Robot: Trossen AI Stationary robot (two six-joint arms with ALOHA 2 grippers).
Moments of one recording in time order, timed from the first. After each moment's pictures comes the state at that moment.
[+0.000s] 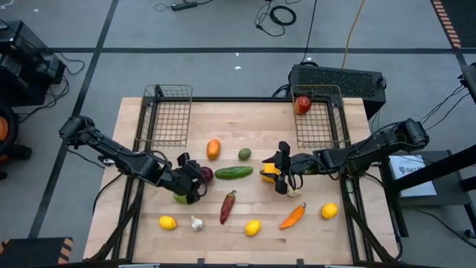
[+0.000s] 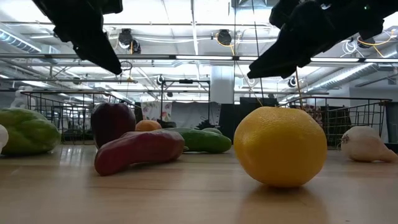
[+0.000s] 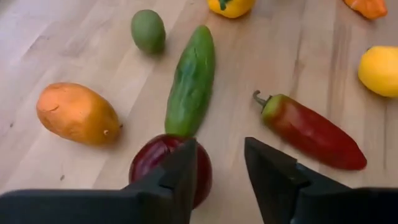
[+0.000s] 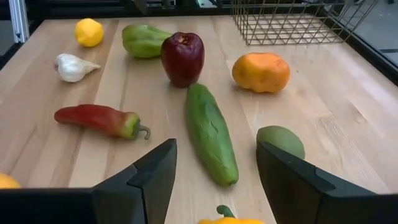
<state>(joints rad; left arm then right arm) -0.43 1.24 0.79 -0.48 -0.46 -0.60 0.20 1.28 0.58 0.22 0.29 0.17</state>
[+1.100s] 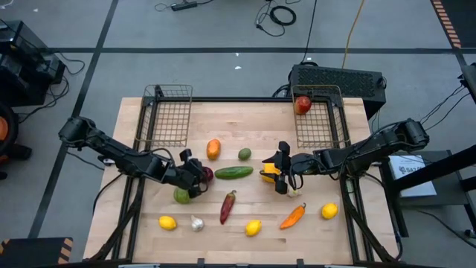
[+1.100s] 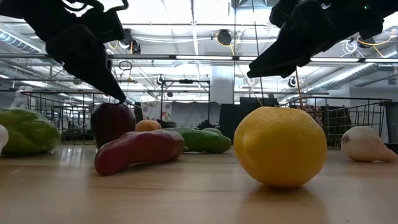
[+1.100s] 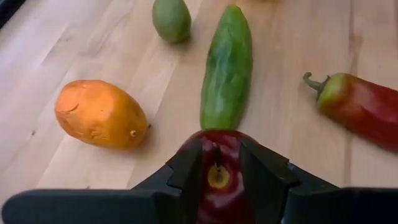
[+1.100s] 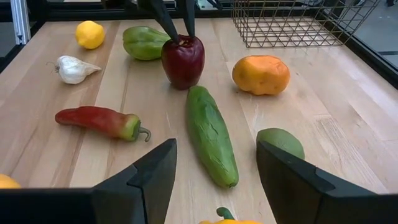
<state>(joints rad) -0.35 1.25 0.62 -0.27 -0.47 -0.43 0.20 1.27 0.58 0.22 0.29 0.17</state>
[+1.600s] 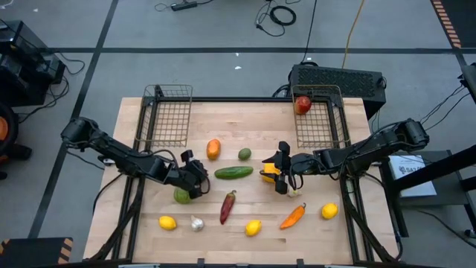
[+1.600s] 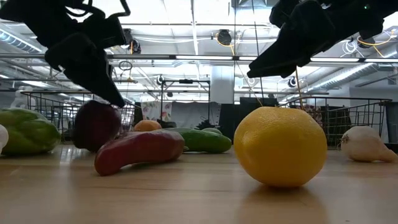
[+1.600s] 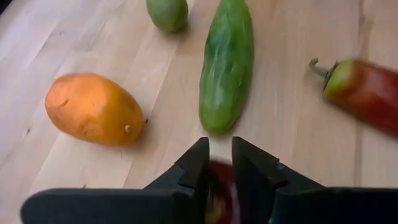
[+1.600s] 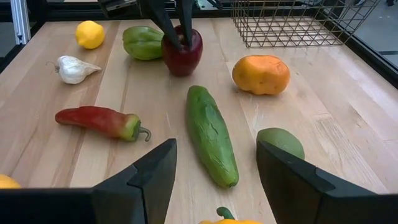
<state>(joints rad) -0.35 1.29 0.62 -0.25 -0.46 -0.41 0.20 1.27 0.58 0.22 0.29 0.17</state>
